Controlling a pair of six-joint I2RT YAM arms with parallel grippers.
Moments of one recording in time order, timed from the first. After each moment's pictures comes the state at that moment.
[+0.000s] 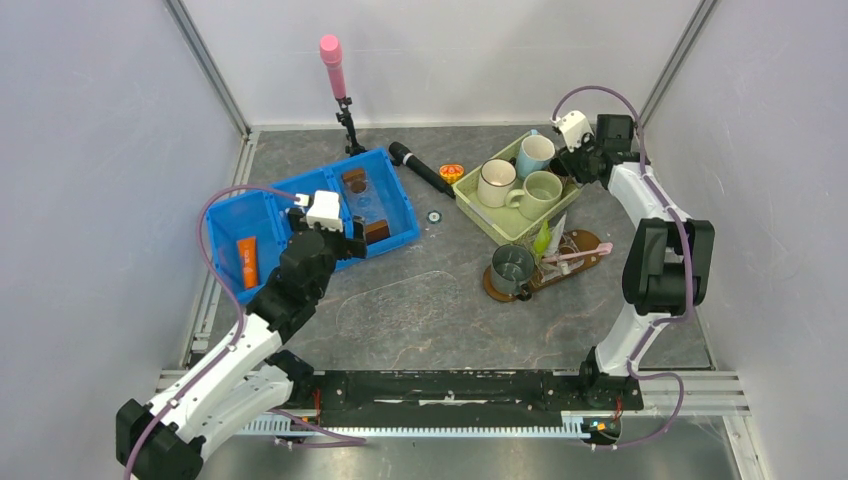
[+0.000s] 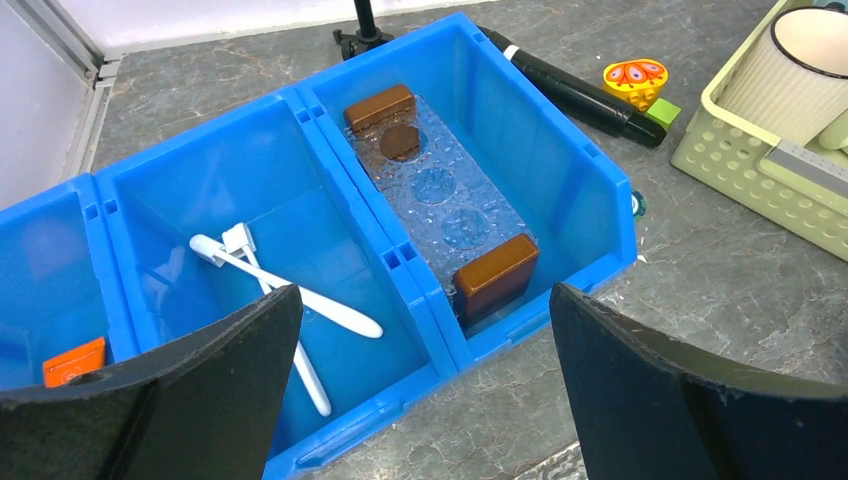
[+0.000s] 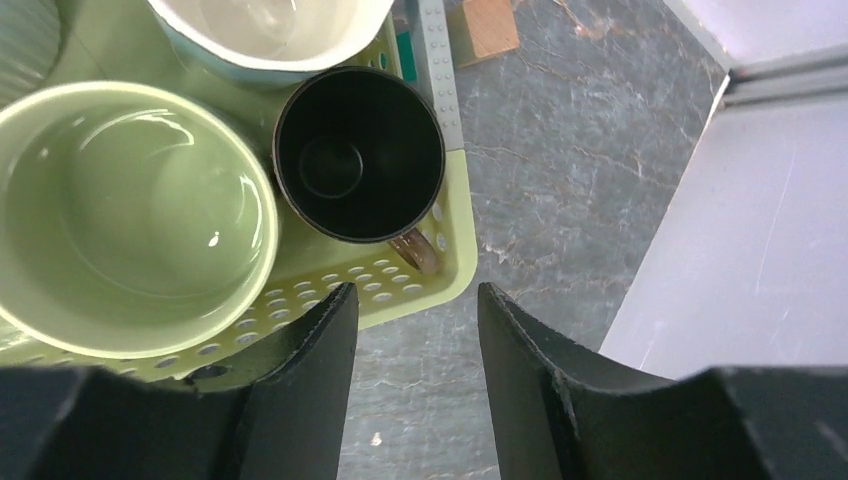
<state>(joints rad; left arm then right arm) -0.55 0.77 0.57 0.00 -0.43 -0.04 -0.04 1.80 1.41 -0.36 -0.08 -0.64</state>
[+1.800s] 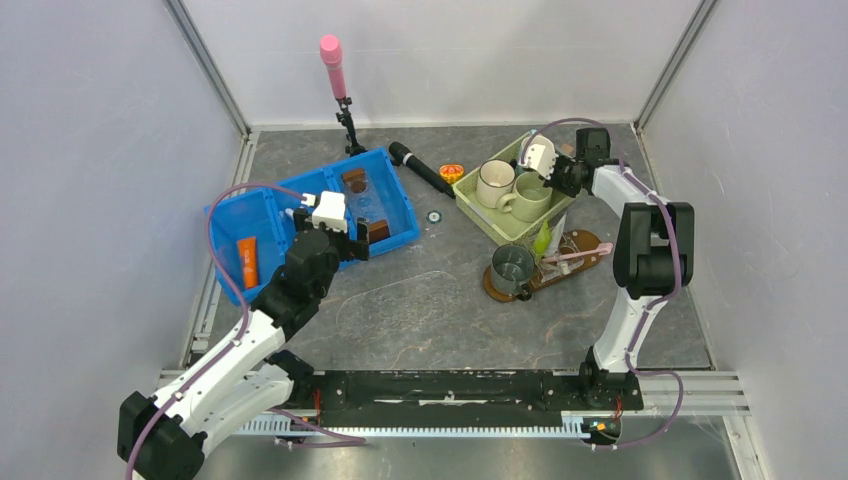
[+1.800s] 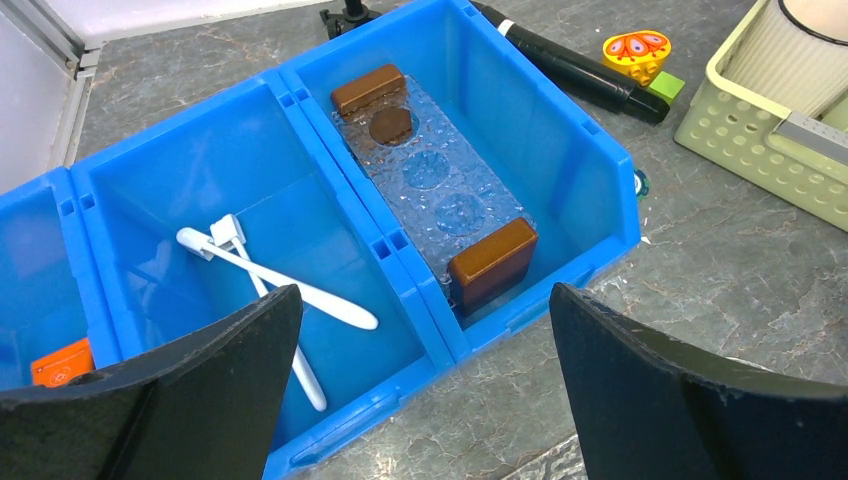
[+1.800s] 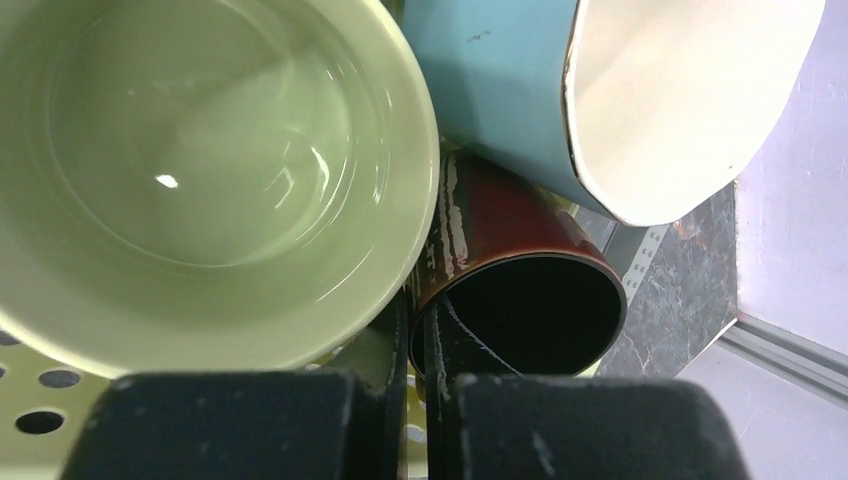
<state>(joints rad) -0.55 0.81 0.56 0.01 -0.42 -0.03 -0.01 1.94 1.39 -0.37 -0.29 -1.19</state>
